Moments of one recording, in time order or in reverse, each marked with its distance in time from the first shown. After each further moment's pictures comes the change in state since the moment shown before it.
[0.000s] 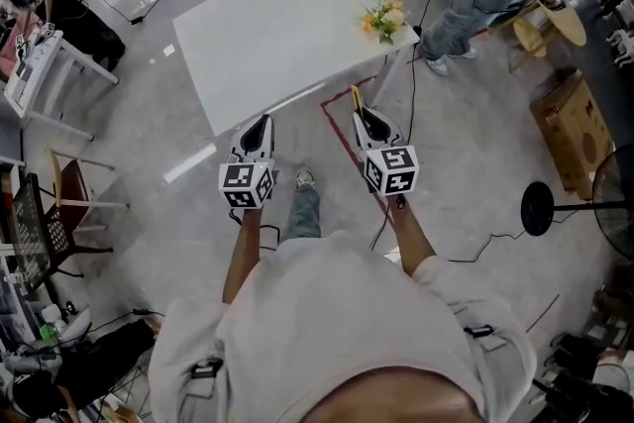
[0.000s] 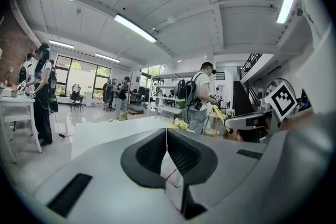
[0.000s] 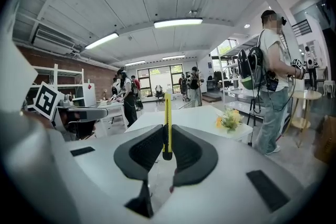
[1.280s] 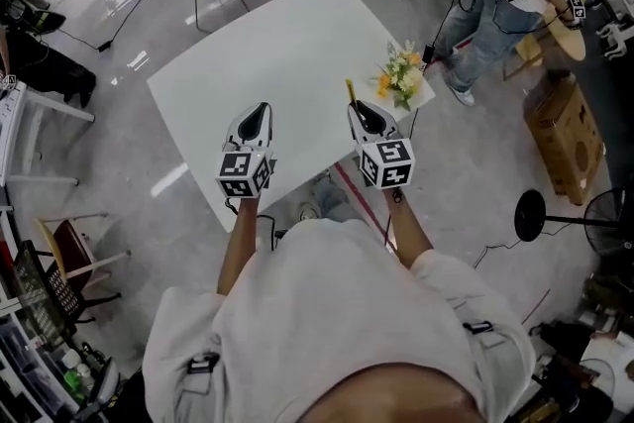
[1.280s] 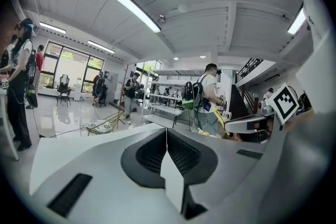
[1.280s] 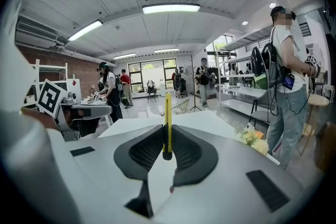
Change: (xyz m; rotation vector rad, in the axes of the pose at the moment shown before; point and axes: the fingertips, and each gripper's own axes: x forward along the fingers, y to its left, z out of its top) left arm 0.234 0.129 0.047 -0.043 0.029 -0.105; right arm 0.222 -0.084 0.070 0.004 0.058 -0.077
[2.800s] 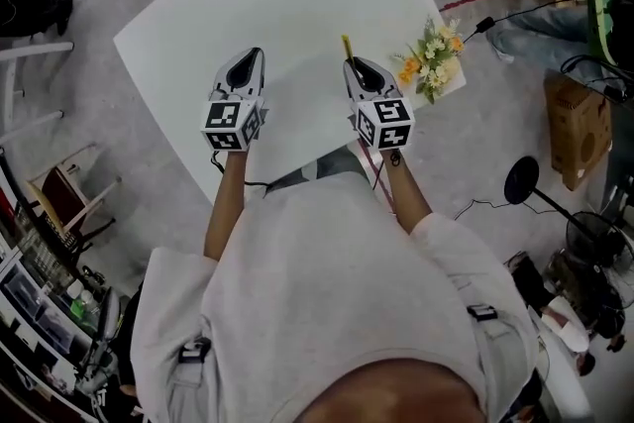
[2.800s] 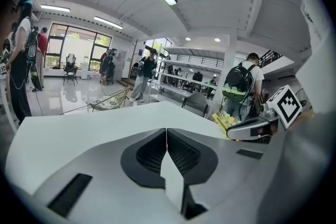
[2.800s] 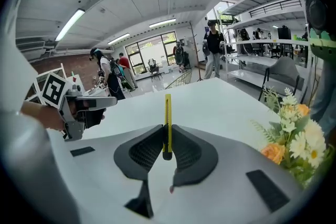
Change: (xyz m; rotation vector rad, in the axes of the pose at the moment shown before) left arm 0.083 0.067 -0.056 -0.099 0.226 0.063; right arm 0.107 -0.021 -0.062 0.100 0.286 0.096
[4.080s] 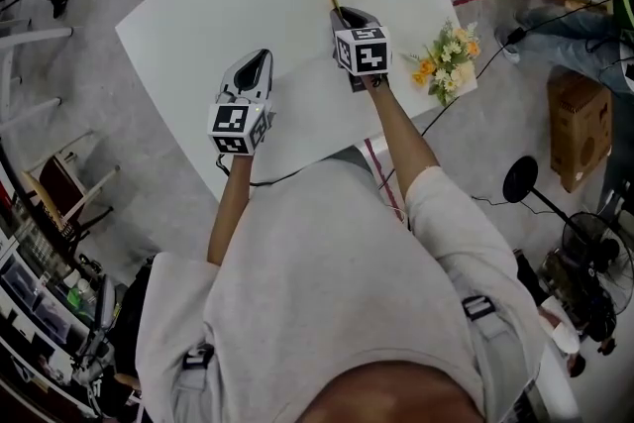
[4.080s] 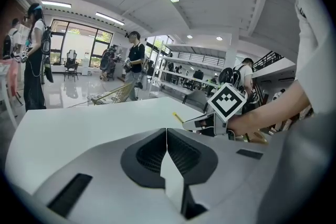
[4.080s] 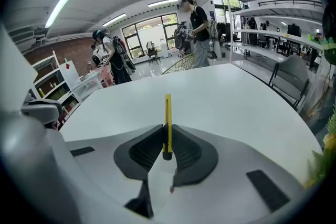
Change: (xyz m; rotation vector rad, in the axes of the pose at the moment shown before) left arm -0.007 0.003 -0.022 -0.023 0.035 -0.003; right arm 0.137 -0.019 0.013 -0.034 0.186 -0.029
